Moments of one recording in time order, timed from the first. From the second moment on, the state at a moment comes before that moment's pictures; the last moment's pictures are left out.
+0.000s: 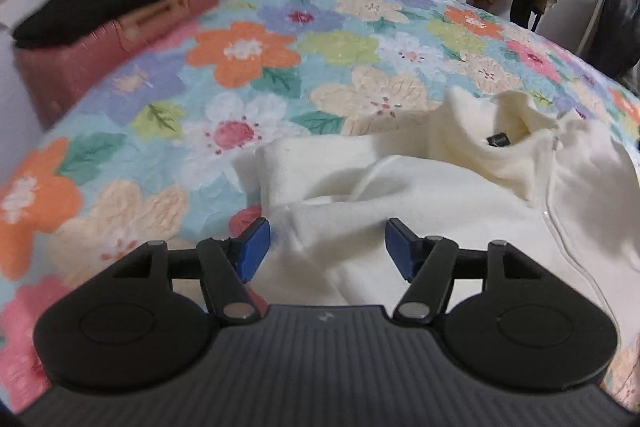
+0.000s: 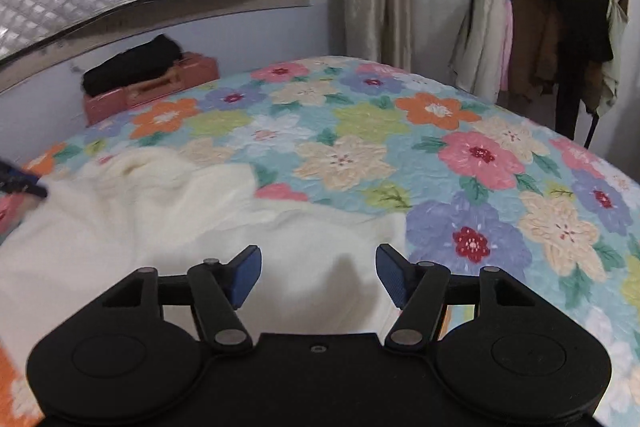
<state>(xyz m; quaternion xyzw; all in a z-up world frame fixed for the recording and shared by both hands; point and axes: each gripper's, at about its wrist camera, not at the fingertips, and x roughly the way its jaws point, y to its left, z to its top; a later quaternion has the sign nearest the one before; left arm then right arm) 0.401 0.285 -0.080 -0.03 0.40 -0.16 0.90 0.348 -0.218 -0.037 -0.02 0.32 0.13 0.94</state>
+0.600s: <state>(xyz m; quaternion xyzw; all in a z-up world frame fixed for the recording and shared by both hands) 0.400 0.232 -0.096 0.03 0.34 -0.05 0.94 0.405 -0.220 -0.049 0.02 0.32 0.11 0.94</state>
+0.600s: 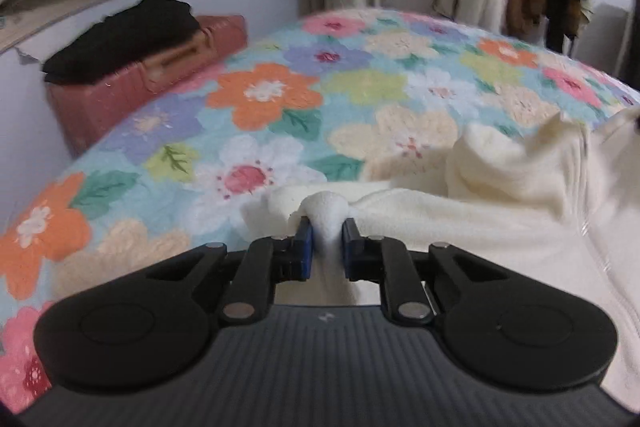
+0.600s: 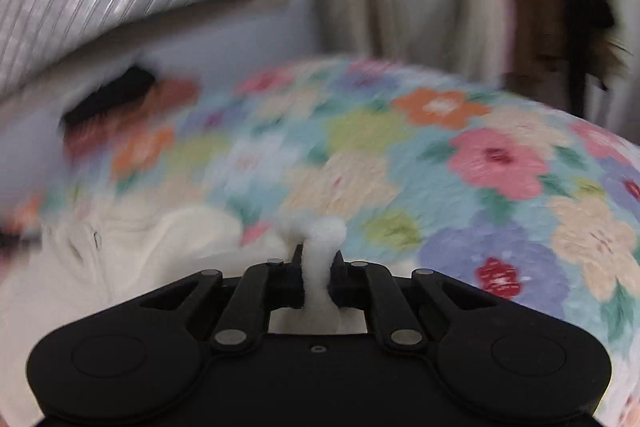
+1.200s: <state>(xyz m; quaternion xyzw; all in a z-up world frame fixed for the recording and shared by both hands) 0.412 0.193 -0.049 -0.04 0.39 -0.17 0.90 0.404 -0.143 -0.038 -0.04 0.36 0.17 0.92</state>
